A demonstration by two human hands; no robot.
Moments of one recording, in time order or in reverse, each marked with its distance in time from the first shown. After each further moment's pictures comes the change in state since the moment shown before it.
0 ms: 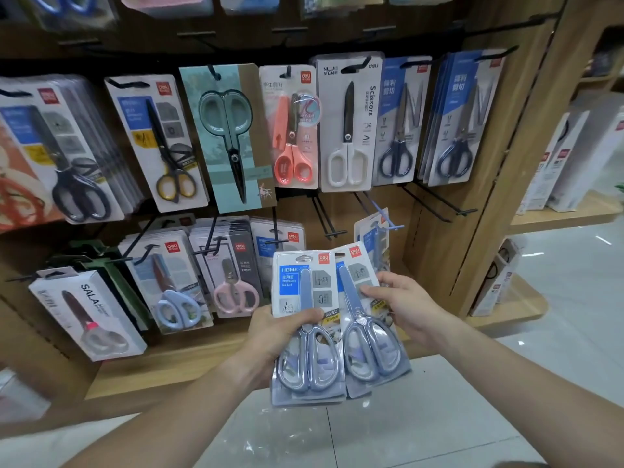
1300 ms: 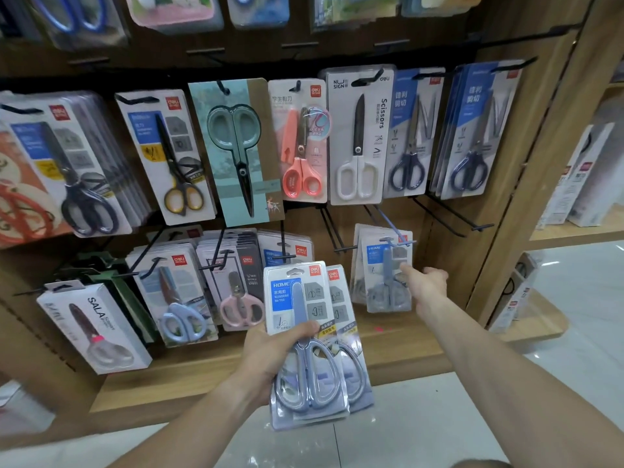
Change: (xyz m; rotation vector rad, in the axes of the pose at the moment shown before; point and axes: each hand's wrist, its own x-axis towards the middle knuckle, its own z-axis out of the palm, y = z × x) left_hand 0.005 0.004 -0.011 -0.030 0.066 0.051; right_hand 0.111 0.003 -0.036 0.007 0.659 0.125
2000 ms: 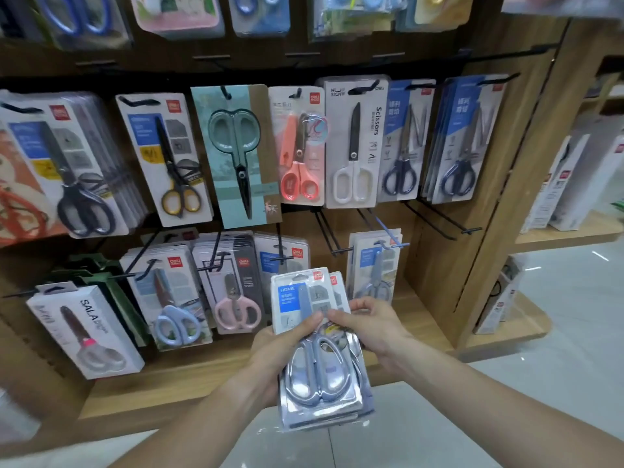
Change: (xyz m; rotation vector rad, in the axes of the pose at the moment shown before) left_hand -0.005 0.003 0.012 -0.099 -0.068 -0.123; right_hand -0.140 0.020 0.011 -0.146 -0.483 -0.125
